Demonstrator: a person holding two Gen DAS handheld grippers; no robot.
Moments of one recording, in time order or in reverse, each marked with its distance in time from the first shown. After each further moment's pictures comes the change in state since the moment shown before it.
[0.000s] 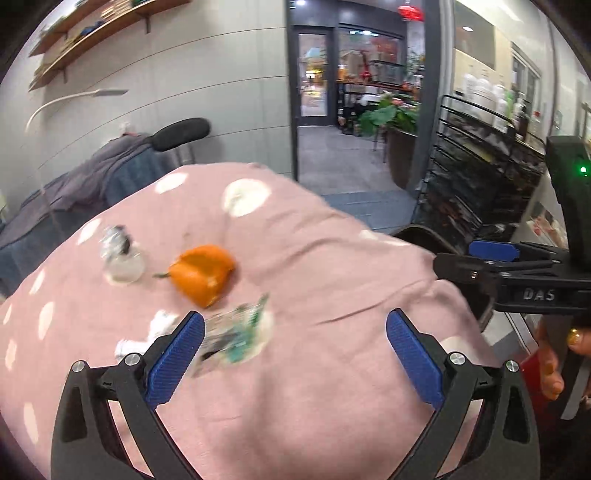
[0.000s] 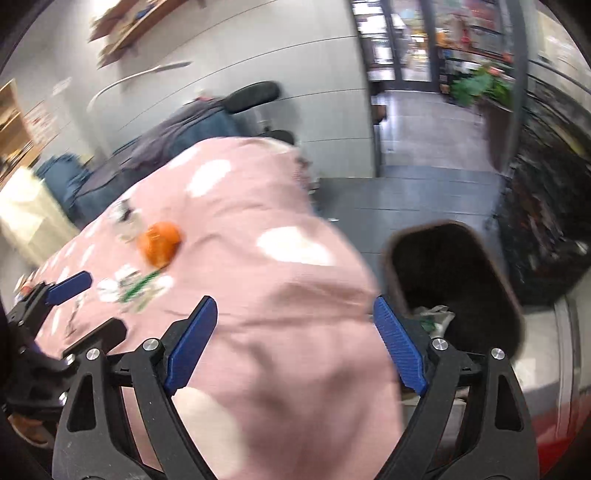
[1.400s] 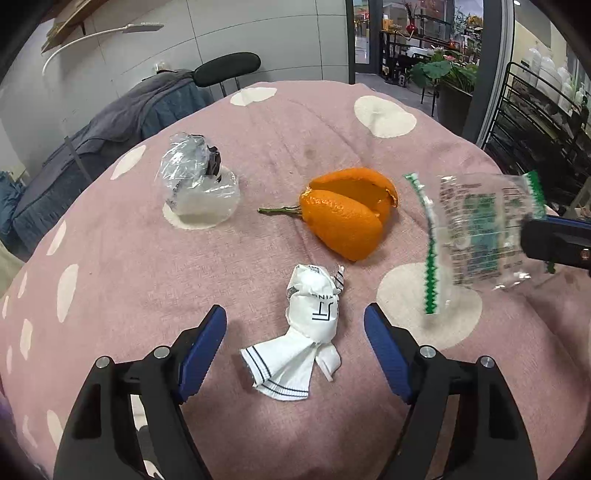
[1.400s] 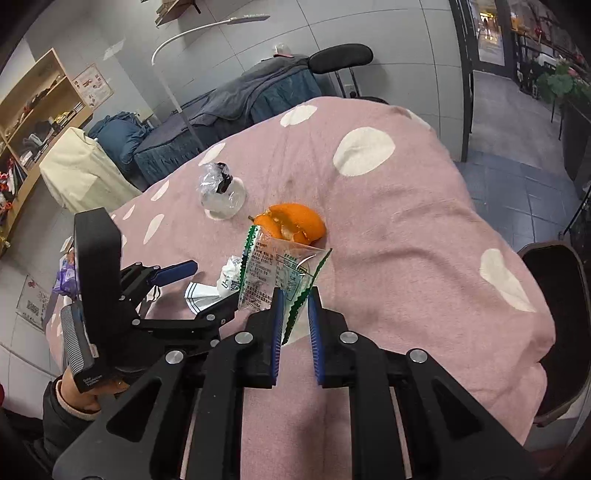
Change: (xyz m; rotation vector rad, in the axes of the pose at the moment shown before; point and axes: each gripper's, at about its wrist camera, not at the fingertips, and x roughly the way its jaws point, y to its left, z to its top) left arm 0.063 0.114 -0.019 -0.033 0.243 0.123; right arm 0.059 0.124 0.027 -0.100 0.138 0.211
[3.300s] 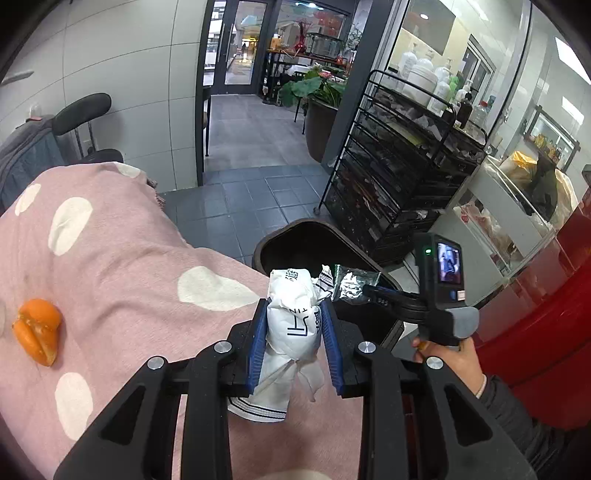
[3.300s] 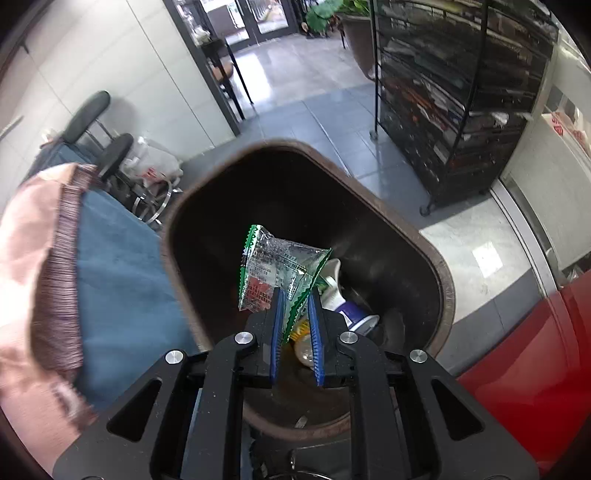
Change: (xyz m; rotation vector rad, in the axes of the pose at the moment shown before) left arm -0.038 -0.223 0.064 0.130 -0.090 -0.477; right arm -0.031 -0.351 -0.108 0.587 -0.029 -0.530
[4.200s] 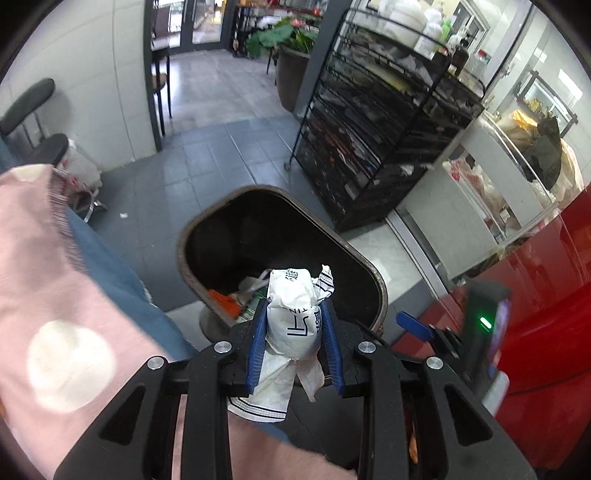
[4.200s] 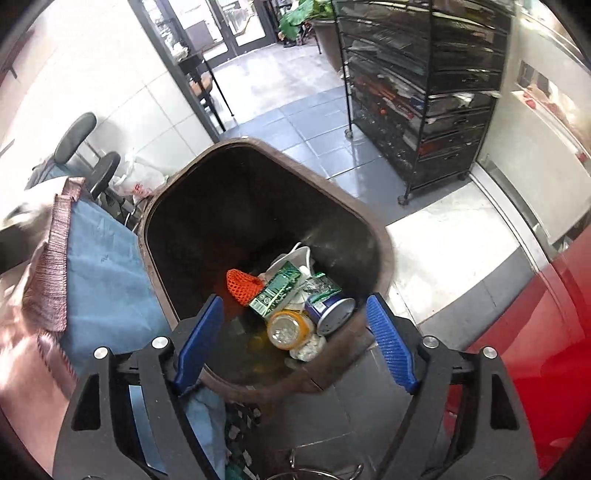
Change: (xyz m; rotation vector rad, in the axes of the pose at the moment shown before) left arm 0.110 -0.061 0.032 0.045 0.225 -0.081; right arm -0.038 -0.045 -0.041 0.091 -0.064 -0.010
